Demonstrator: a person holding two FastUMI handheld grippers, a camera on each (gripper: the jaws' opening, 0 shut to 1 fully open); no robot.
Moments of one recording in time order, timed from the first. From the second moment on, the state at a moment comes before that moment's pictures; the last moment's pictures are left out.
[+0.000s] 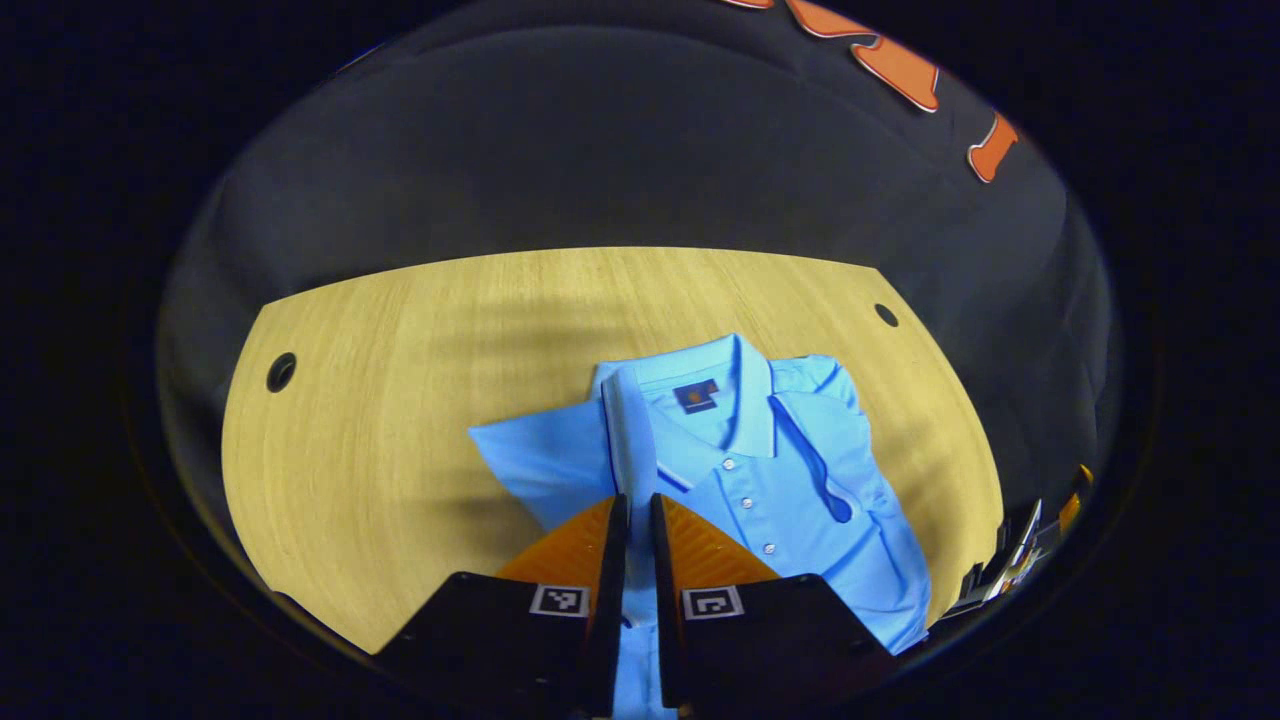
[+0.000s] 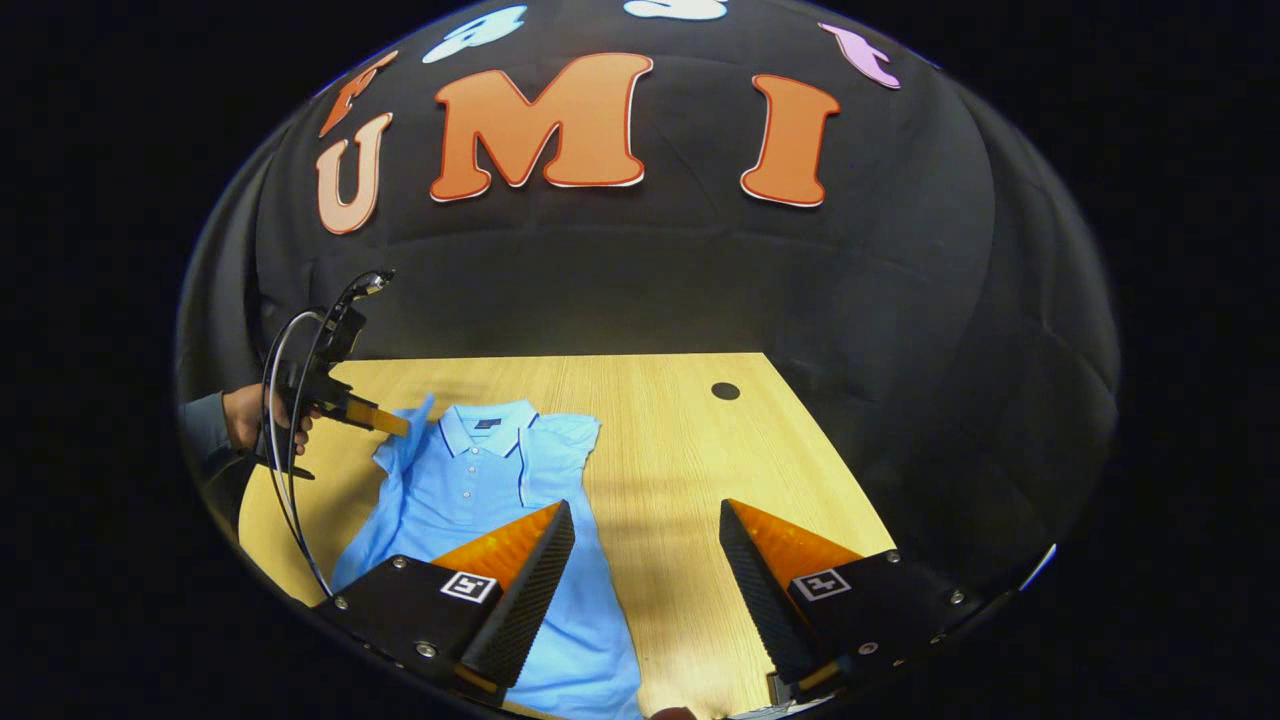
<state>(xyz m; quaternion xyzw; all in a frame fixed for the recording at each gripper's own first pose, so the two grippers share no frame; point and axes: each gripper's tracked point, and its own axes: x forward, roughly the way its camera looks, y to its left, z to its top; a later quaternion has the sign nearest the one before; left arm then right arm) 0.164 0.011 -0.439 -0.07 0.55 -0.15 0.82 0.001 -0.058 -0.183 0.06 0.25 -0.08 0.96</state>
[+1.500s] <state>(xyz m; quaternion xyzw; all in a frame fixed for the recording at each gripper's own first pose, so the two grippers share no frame) -0.150 0.050 -0.369 -0.06 0.57 -0.06 0.82 -0.130 -0.020 -0.302 0.10 0.37 0.03 0.92</state>
